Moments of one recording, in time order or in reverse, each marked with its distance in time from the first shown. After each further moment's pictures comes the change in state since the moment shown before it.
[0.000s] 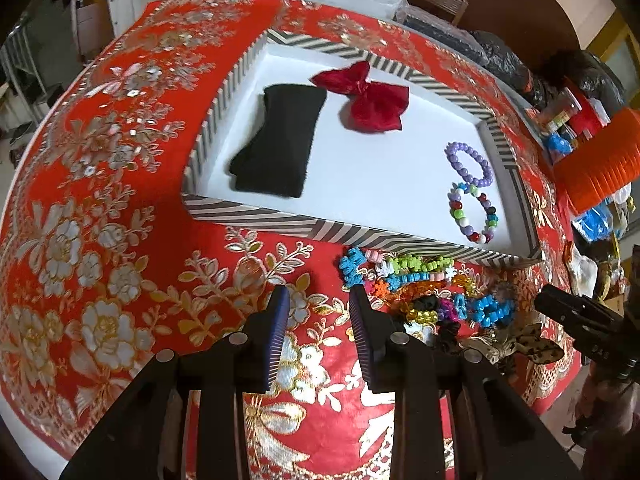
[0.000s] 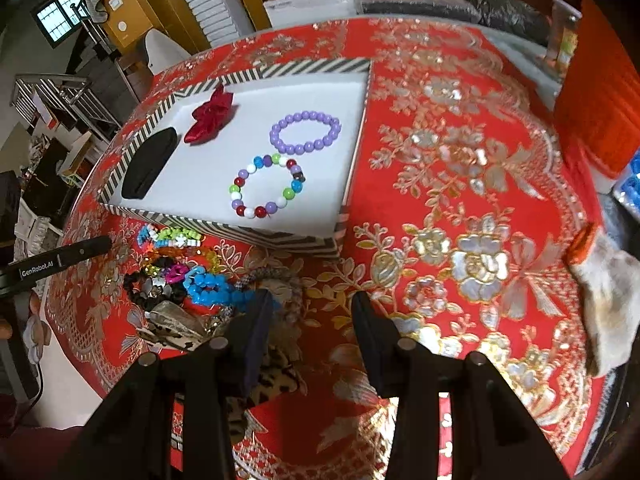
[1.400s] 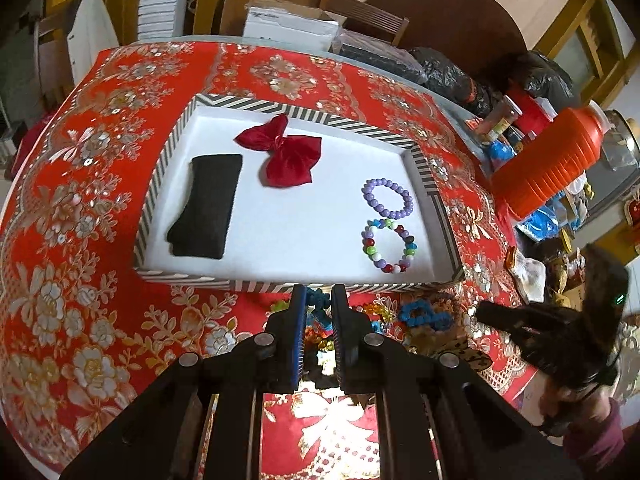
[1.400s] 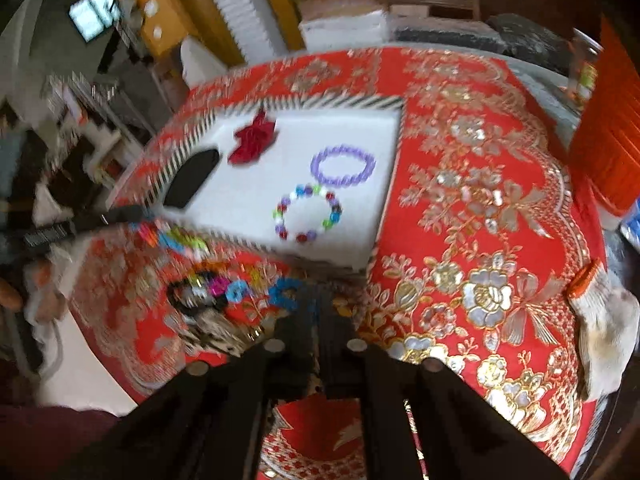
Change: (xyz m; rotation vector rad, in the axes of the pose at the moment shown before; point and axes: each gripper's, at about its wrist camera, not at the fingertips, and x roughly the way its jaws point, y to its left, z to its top) left arm -0.049 -0.040 0.021 0.085 -0.090 -0.141; right arm -0.024 0.023 0.004 -0.124 -0.030 0.073
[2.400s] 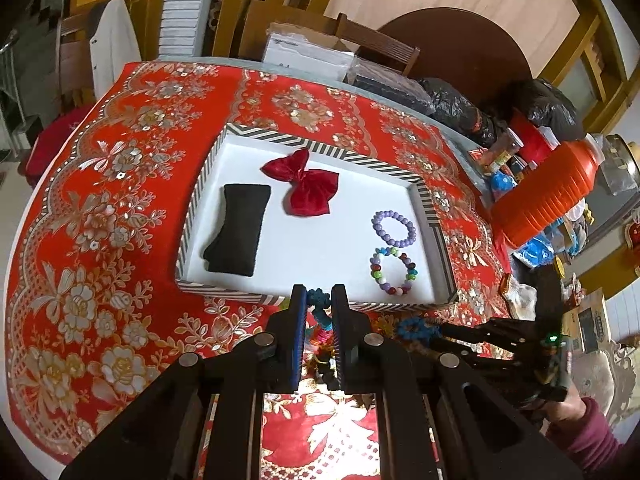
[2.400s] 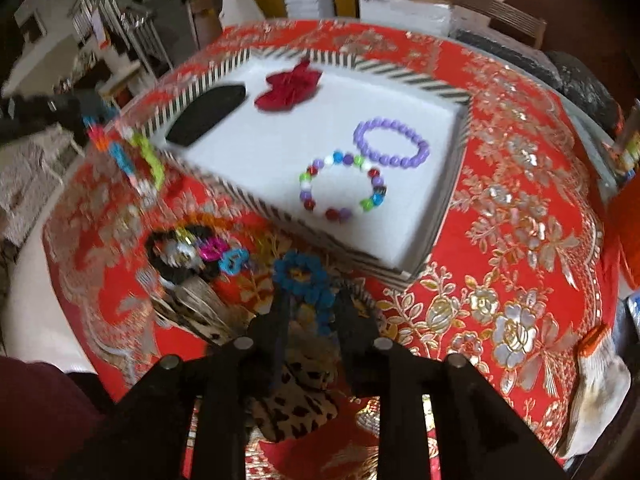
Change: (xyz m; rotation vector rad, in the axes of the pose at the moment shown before) left arm -0.037 0.016 0.004 -0.045 -0.081 0.013; right arm 0.045 0.022 0.001 -0.210 0.097 -0.062
